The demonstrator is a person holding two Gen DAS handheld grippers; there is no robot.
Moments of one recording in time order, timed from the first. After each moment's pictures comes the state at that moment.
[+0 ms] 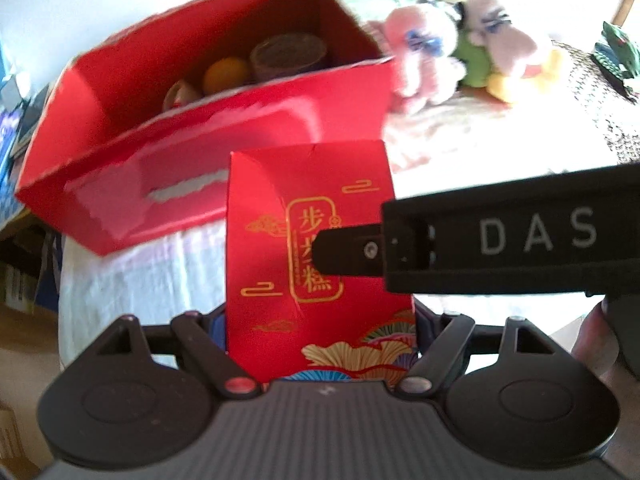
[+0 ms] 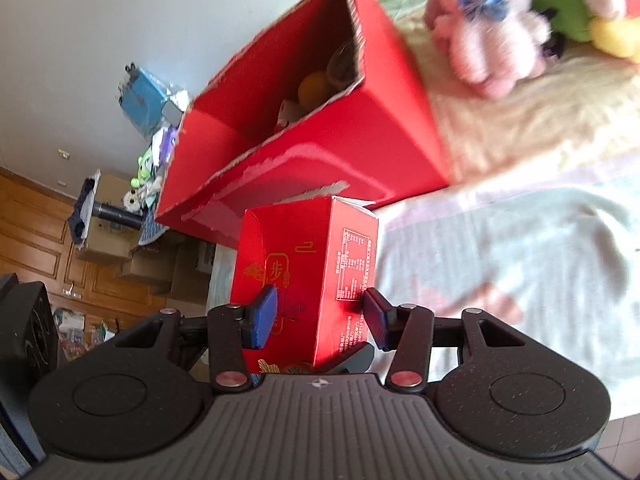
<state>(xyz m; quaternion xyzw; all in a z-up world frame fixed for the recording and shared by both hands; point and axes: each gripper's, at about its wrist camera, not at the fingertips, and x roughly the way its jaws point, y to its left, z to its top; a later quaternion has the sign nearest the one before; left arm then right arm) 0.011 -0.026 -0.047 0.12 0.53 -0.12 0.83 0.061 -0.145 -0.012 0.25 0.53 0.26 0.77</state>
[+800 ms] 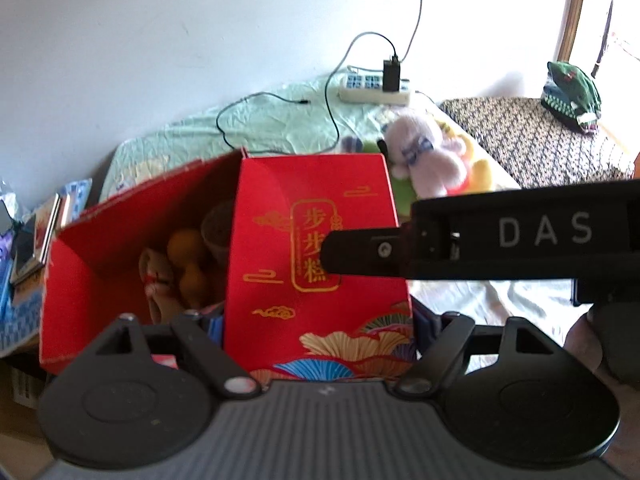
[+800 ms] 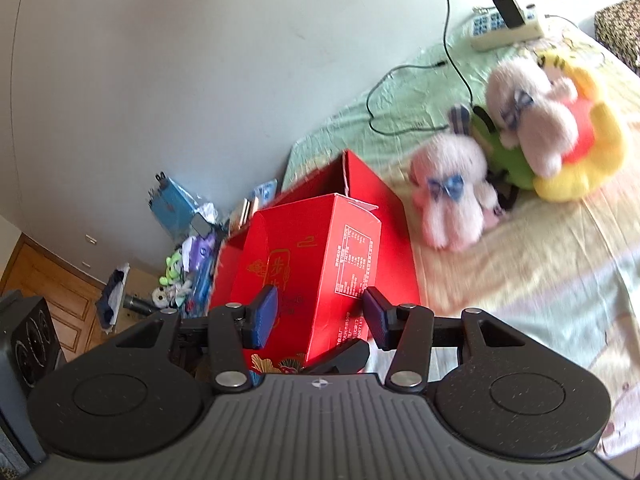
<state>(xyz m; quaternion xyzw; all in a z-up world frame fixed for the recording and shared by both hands) 0.022 -0.090 0.052 0.14 0.41 -0.18 0.88 0.090 -0.206 0.048 0.30 0.40 0.25 0.83</state>
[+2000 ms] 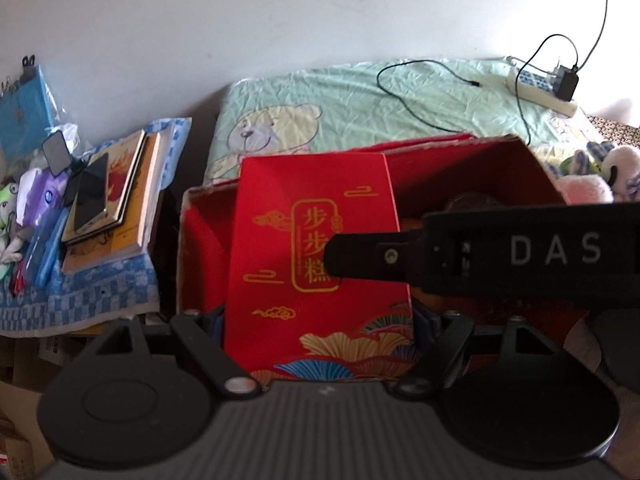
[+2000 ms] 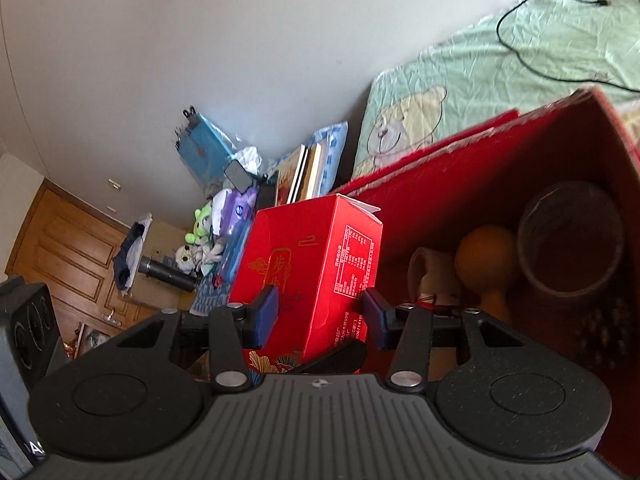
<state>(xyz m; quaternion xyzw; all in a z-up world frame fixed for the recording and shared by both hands) 0.172 0.091 0.012 0.11 0.46 -0.08 0.88 0.211 -0.003 0.003 0.27 0.46 0.35 0.77</state>
